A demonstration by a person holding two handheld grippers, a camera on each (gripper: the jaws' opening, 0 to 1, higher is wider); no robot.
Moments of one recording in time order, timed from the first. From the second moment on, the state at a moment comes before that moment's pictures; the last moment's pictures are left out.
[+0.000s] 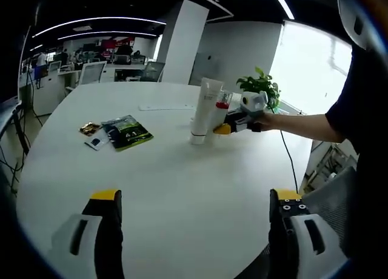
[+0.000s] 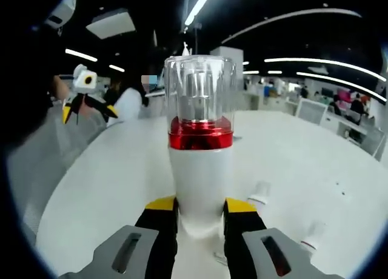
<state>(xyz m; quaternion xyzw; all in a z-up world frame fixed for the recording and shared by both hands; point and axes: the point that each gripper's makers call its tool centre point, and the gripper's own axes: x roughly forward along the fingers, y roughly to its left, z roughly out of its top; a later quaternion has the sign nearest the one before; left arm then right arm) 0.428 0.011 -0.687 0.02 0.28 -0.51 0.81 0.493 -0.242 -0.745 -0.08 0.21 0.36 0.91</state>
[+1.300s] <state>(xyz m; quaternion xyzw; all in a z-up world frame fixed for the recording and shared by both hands) 0.438 0.038 -0.655 0.04 0.25 -0.50 0.83 0.417 -0.243 -0.709 0.03 0.33 0.19 0.92</state>
